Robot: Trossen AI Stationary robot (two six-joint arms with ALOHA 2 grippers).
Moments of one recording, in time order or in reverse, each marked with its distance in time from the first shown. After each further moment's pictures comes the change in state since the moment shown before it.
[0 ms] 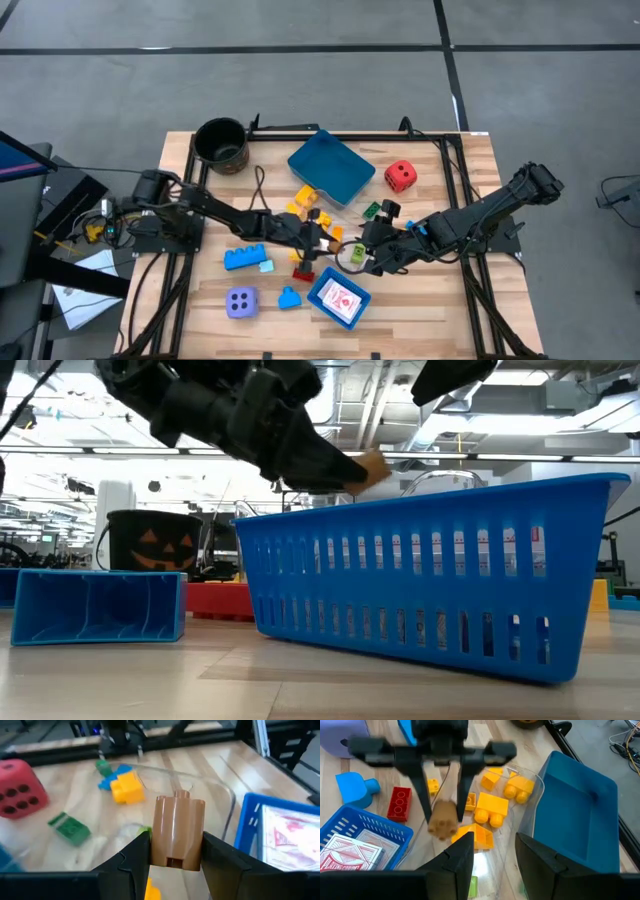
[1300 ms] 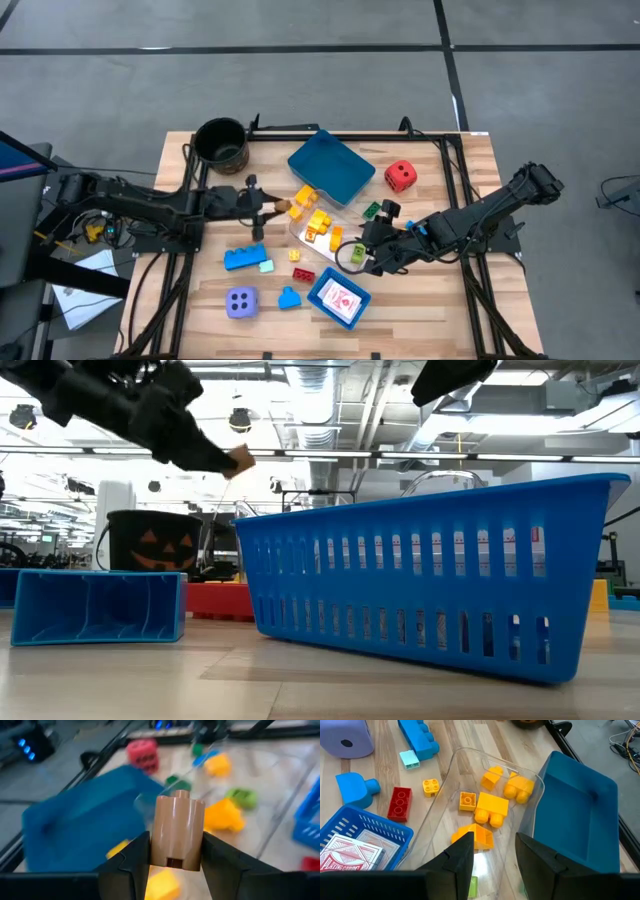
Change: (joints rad) left arm 0.140 -0.787 -0.428 -0.331 -0.211 -0.007; right arm 0.000 0.000 0.000 -0.001 -0.001 0.000
